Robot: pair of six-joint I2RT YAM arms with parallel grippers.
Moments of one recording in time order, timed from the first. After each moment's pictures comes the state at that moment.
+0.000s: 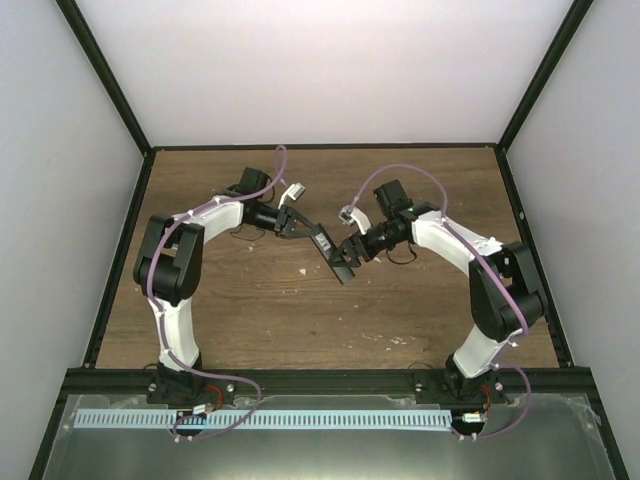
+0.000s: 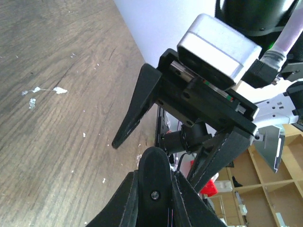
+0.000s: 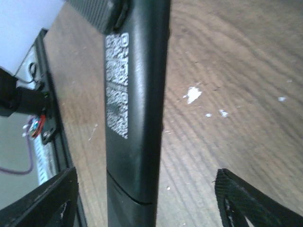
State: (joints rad) left arm -0.31 1.98 1.33 -0.44 1.38 -0.07; right arm 0.43 1.66 1.14 -0.59 -0.79 -0.18
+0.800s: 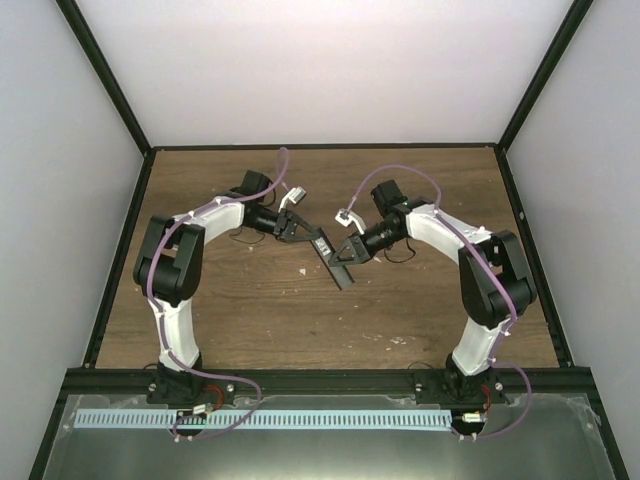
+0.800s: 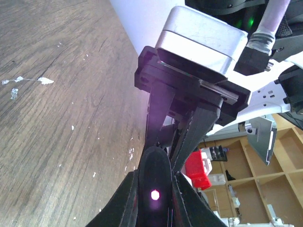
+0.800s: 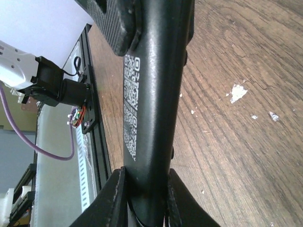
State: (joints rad) left arm -0.32 1.97 1.32 -0.52 1.41 -0.01; right arm 0.43 1.76 1.20 -0.71 -1.01 -0.27
